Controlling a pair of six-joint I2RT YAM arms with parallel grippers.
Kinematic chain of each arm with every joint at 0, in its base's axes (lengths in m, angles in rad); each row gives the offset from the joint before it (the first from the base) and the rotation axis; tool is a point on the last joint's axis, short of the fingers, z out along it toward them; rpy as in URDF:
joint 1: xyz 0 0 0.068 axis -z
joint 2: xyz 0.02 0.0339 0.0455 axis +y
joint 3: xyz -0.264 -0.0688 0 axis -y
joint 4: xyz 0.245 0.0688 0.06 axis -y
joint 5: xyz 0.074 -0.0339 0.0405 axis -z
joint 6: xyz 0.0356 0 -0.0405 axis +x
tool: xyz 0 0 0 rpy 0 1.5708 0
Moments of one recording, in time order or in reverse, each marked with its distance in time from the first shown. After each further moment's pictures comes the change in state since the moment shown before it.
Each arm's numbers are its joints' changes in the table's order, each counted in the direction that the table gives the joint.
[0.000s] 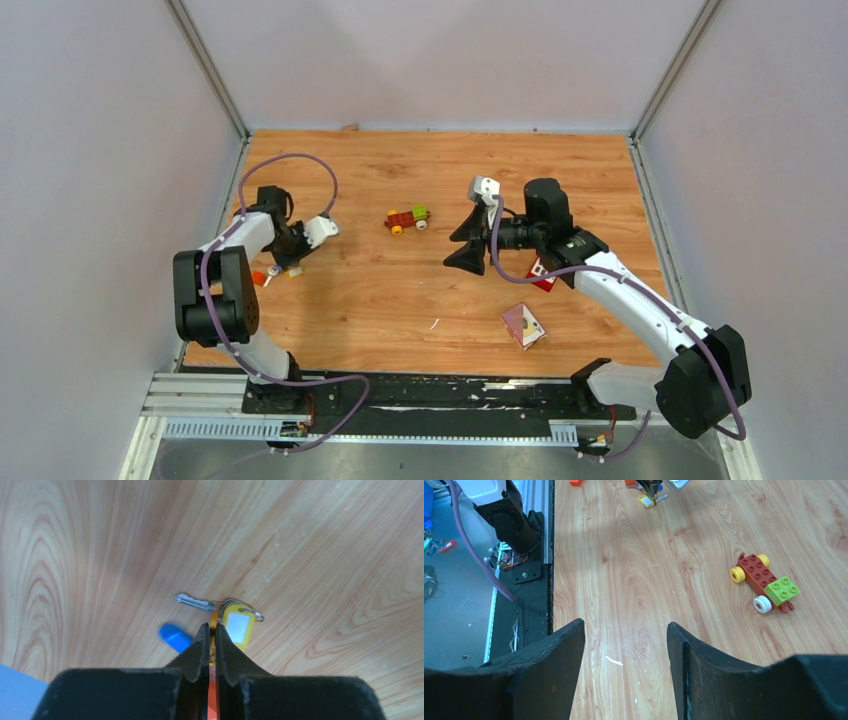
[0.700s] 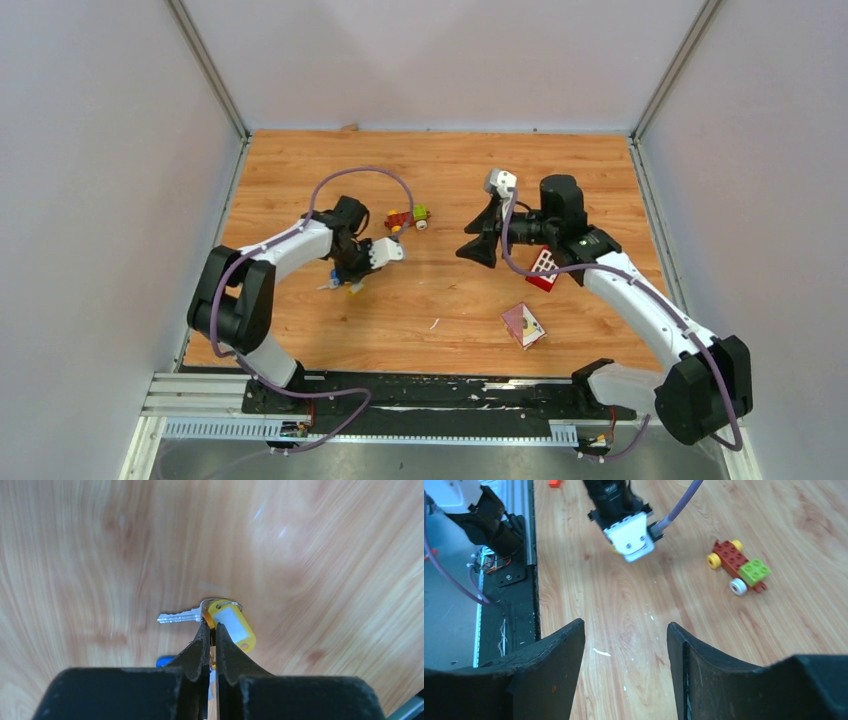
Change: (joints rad) left arm 0.435 -0.041 -0.035 -0.047 0.061 -0.170; right arm 0.061 -0.014 0.000 -0.028 0.002 -0.009
